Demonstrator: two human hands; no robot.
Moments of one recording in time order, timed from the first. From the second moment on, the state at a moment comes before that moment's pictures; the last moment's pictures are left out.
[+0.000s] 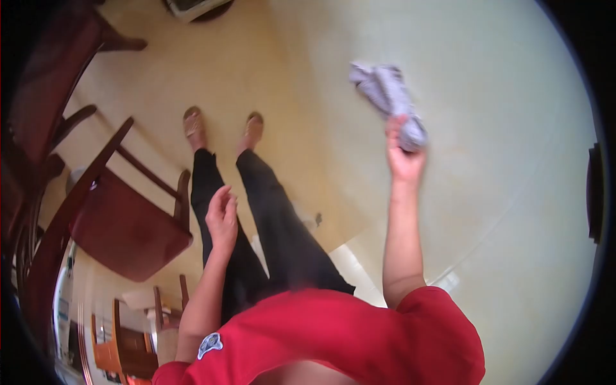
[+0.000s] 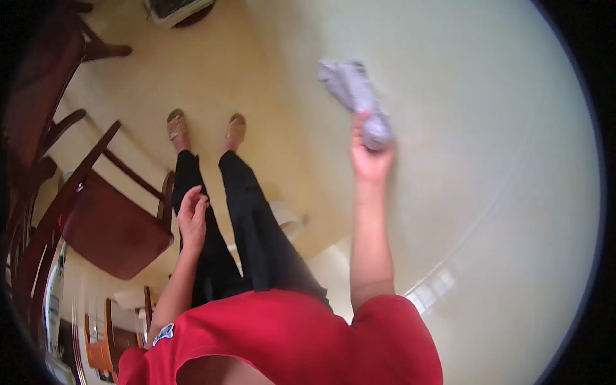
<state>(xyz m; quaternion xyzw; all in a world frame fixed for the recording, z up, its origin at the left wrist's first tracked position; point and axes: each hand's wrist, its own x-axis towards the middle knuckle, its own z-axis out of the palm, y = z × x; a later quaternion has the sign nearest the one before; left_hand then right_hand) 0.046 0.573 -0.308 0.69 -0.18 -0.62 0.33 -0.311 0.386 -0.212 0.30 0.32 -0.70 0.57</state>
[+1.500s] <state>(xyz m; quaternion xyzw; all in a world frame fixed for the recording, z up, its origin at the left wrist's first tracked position) 0.010 0.489 -0.308 0.59 -0.17 -0.71 0.34 -0.225 0.395 -0.240 -0.03 0.58 -0.47 0.67</state>
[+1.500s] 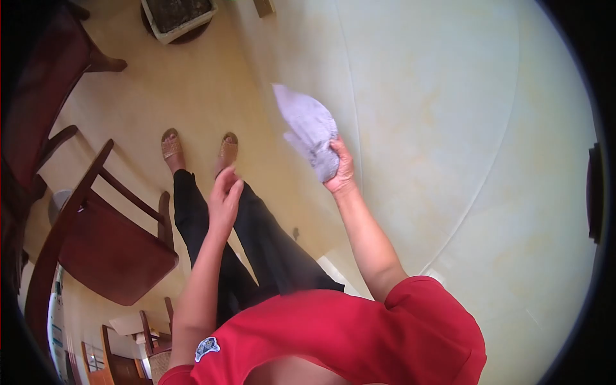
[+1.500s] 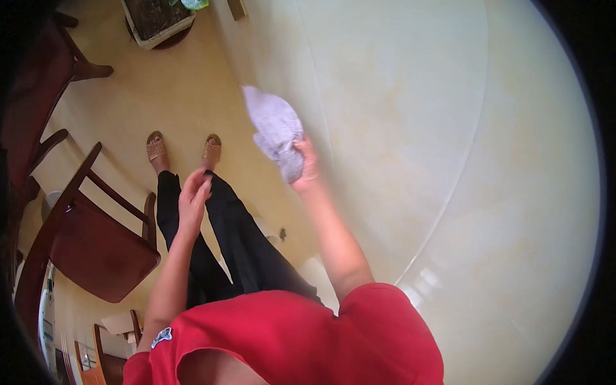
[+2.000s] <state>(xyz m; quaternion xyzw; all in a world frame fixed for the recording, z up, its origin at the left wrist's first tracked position) -0.088 0.357 -0.312 0.46 0.09 -0.79 0.40 -0.228 0.423 -0.252 -0.01 0.64 -0.48 0.60</state>
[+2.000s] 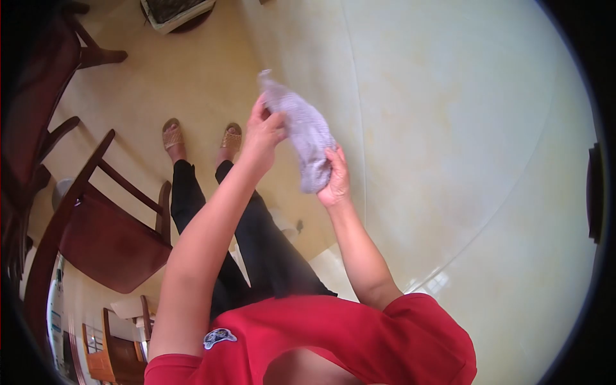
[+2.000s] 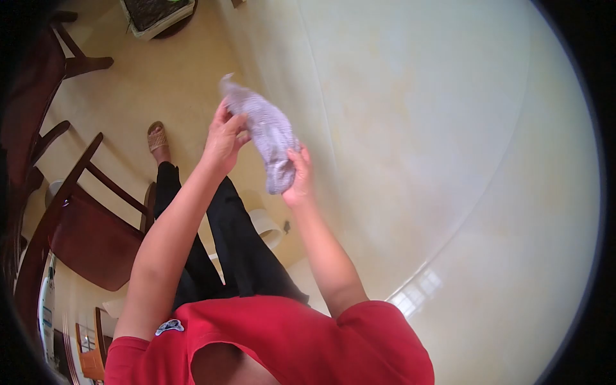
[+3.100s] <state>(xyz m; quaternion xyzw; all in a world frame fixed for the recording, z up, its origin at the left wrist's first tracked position) -0.206 0.292 -0.299 0.57 -0.38 -0.50 0.53 -0.246 0.413 -0.248 0.14 0.51 -0.58 0.62</state>
